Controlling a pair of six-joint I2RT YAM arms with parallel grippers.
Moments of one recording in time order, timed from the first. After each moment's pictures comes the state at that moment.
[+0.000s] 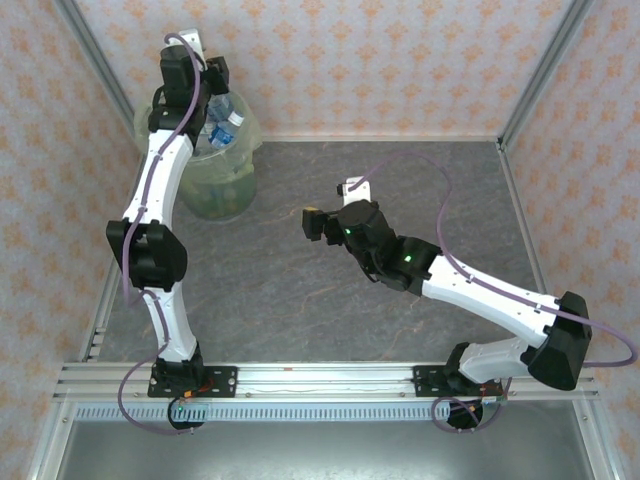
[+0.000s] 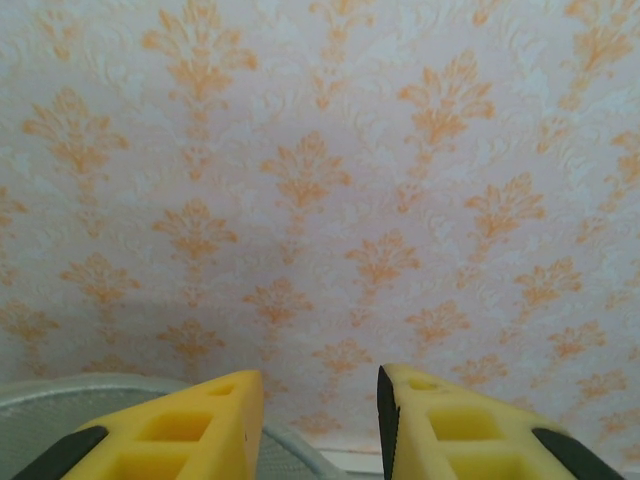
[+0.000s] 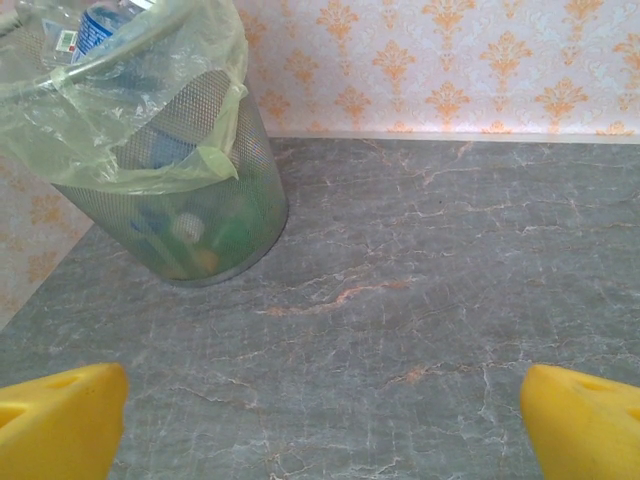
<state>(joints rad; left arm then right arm) 0.00 2.01 2.14 -0.31 -0.01 -0.23 0.97 1.28 1.13 -0.28 0.48 0.47</state>
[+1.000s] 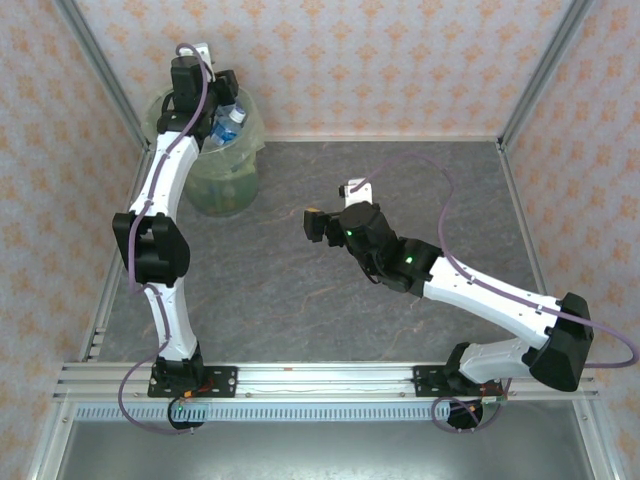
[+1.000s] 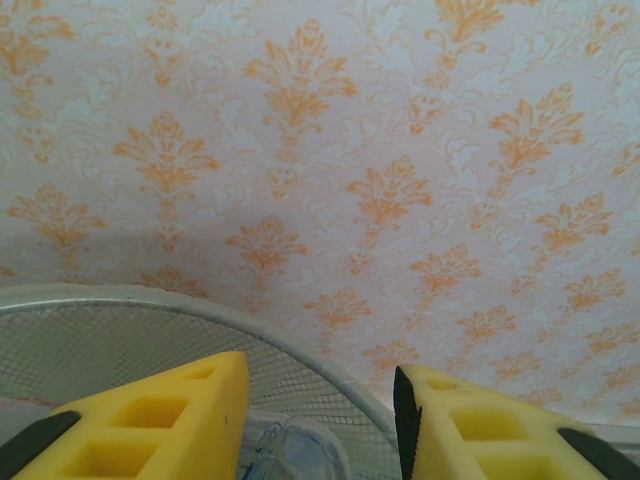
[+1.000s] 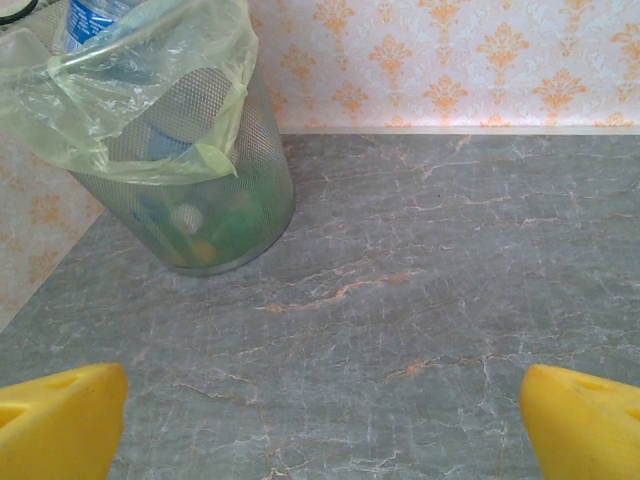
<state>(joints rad) 0.00 2.05 2.10 -0.31 0.03 -0.25 0.97 1.27 1.11 -0.28 0.48 0.49</state>
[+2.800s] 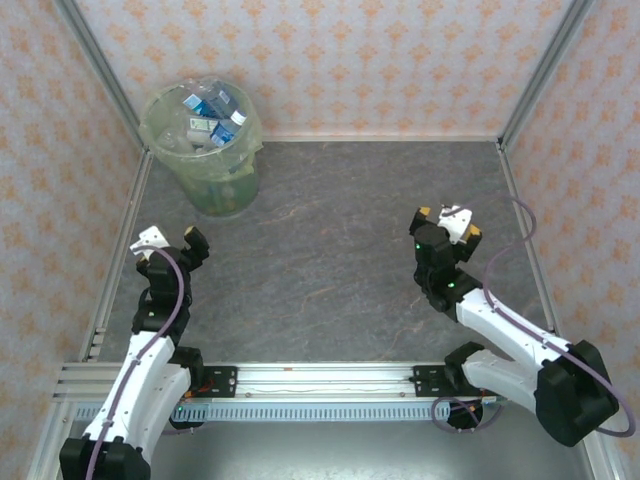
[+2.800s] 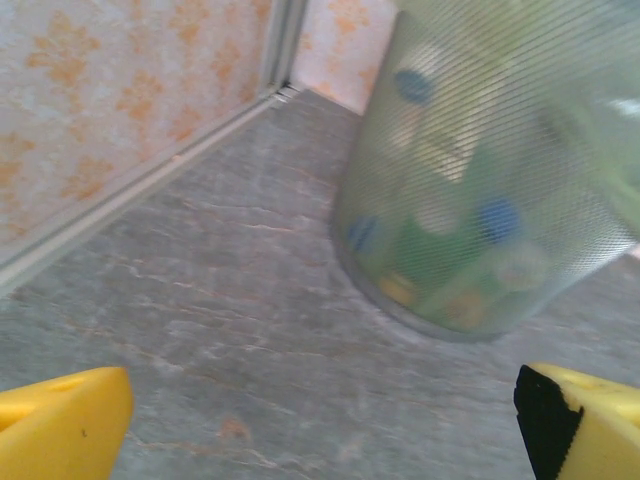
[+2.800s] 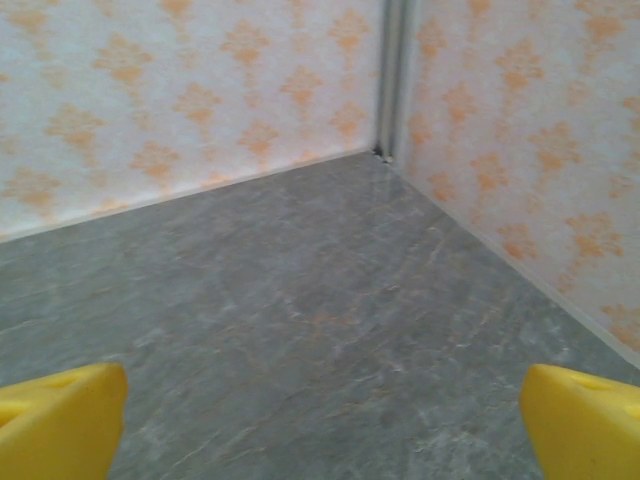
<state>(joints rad) -0.01 0.63 0.33 -0.06 -0.44 -0.43 0.47 1.01 0.48 0.16 0.90 0.33</state>
